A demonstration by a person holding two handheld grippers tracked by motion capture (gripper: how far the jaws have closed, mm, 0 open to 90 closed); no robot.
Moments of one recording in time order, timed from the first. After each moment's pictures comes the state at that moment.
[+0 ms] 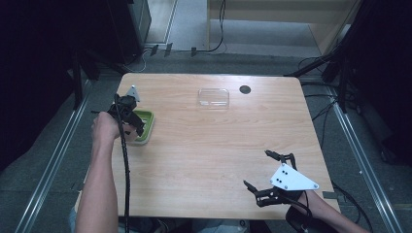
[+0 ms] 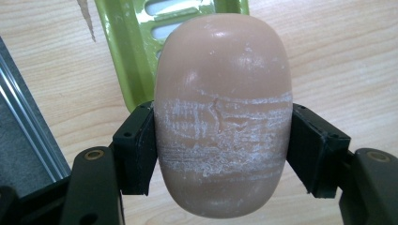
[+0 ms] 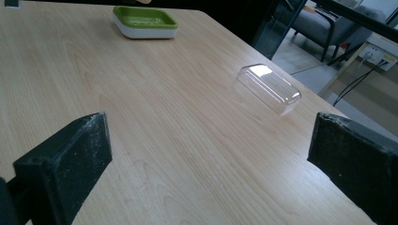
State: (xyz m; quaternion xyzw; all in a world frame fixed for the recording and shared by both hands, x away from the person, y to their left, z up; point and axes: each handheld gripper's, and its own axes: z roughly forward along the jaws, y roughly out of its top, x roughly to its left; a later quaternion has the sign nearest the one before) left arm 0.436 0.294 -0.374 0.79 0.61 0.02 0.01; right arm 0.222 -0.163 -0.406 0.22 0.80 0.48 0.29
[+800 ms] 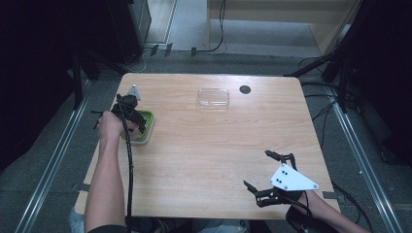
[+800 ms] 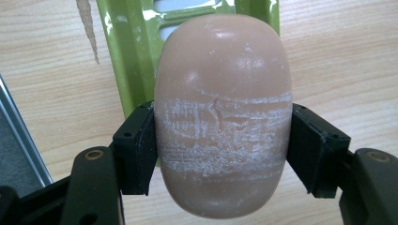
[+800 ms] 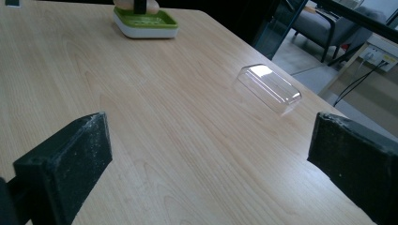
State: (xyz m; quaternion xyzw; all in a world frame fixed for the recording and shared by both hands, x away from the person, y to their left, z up) left arm 0.457 0.300 -0.397 0.78 0.63 0.02 0.01; right arm 0.222 -0.164 -0.406 0.22 0.80 0.48 0.29
